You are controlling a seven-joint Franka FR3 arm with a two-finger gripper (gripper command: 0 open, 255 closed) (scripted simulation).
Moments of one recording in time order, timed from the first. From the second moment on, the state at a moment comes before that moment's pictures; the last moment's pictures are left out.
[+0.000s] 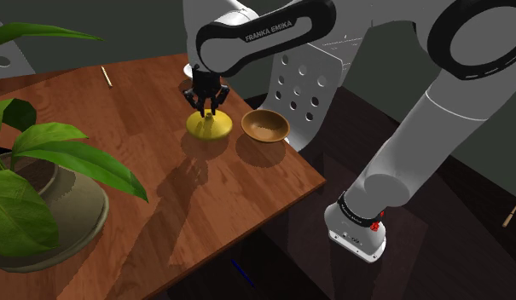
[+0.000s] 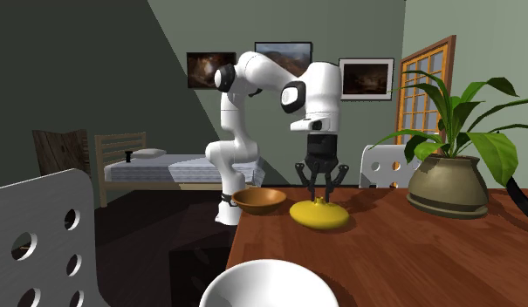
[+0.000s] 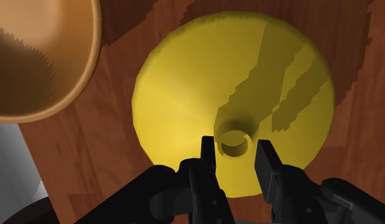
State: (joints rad) arm 0.06 0.02 0.34 -2.05 -0.07 2.11 0.77
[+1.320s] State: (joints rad) arm 0.06 -0.03 0.34 -1.83 -0.05 1.85 0.74
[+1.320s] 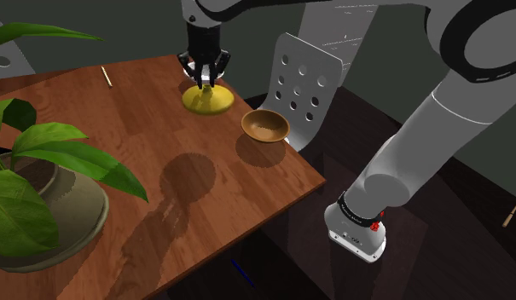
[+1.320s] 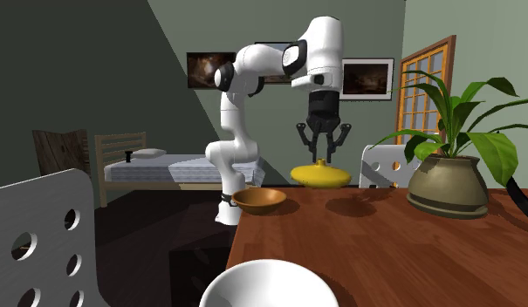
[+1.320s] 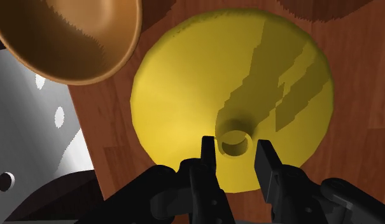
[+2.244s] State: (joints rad) arm 0.01 -0.44 0.19 -2.13 0.04 1.75 0.51
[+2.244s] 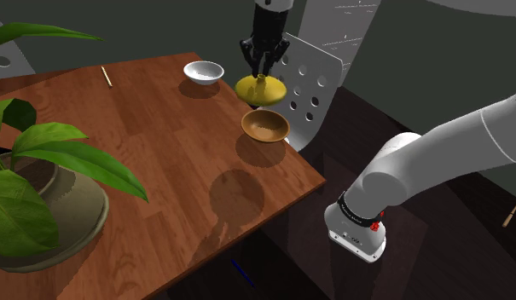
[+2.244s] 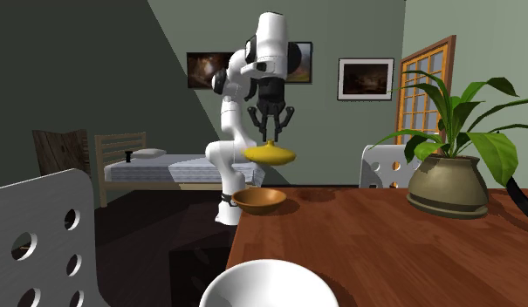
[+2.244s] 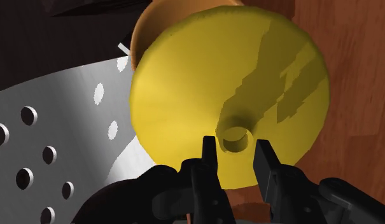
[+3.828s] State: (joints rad) arm 0.00 -0.54 0.16 -2.47 0.04 2.00 0.46
